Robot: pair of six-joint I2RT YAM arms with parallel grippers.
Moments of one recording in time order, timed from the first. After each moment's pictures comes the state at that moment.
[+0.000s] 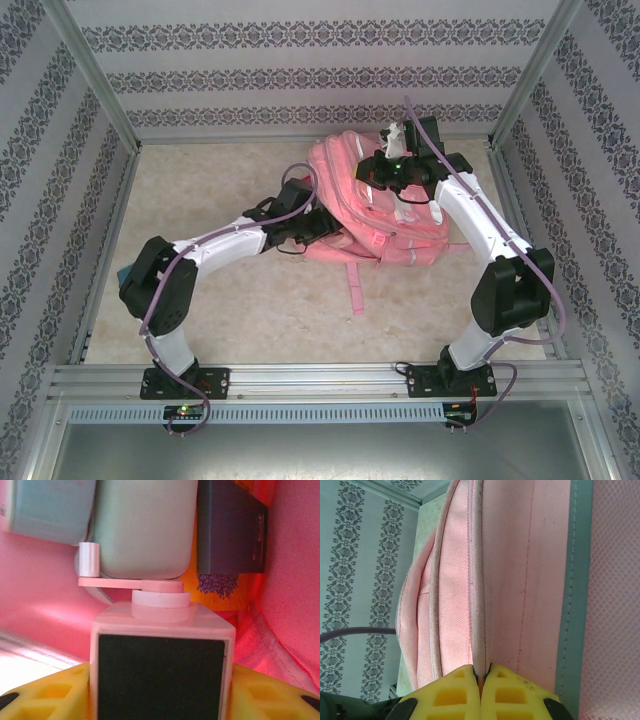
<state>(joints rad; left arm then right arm) -0.62 1.78 1.22 -0.20 0.27 -0.97 0.25 1.65 1.52 -0.63 -0.63 0.58</state>
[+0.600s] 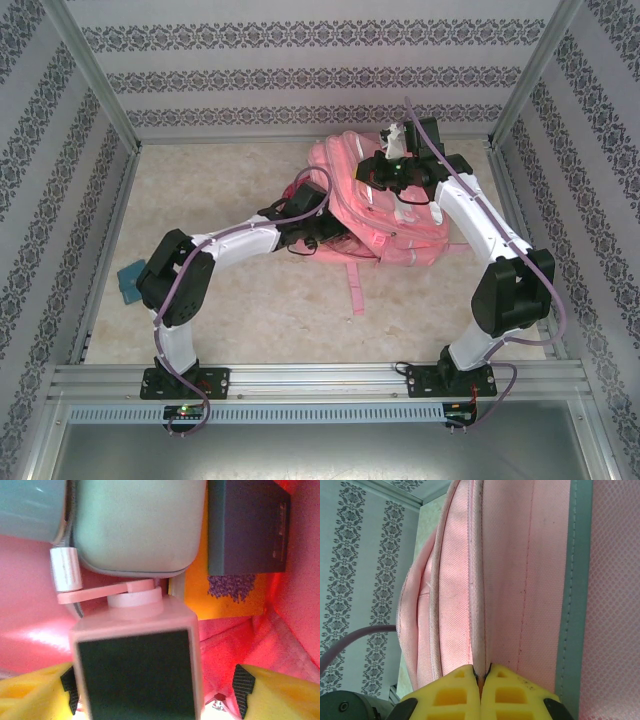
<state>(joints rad) -0.66 1.87 1.32 -0.26 0.20 -0.94 0.25 1.65 1.51 -0.62 -0.63 0.58</state>
